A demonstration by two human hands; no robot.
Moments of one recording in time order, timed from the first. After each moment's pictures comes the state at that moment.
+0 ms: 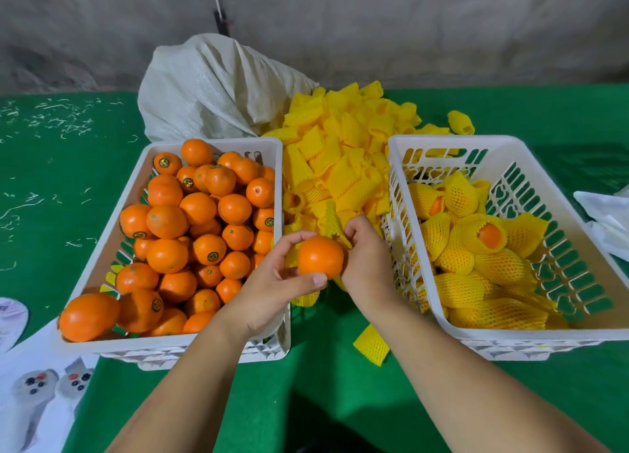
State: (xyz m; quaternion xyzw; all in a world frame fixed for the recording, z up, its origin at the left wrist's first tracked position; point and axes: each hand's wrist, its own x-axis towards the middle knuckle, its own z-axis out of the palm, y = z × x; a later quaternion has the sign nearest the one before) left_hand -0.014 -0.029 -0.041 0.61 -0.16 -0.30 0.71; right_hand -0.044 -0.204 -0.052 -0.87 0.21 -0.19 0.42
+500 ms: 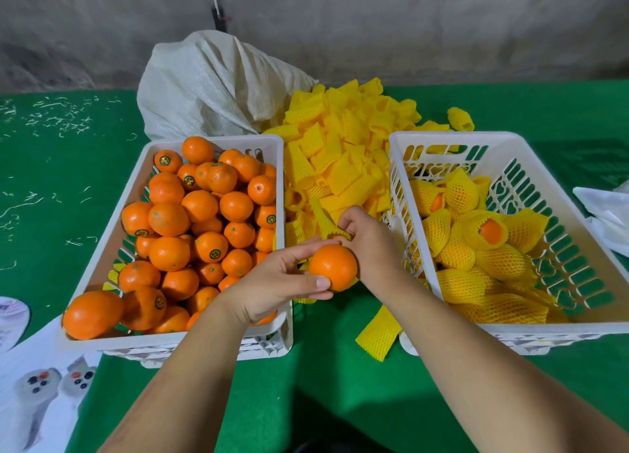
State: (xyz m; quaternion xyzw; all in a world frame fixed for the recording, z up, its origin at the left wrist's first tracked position) left_hand -0.002 -0.027 -0.033 0.56 -0.17 -0.43 0.68; right_hand -0.031 -0.223 -0.041 -0.90 0.14 -0.13 0.39
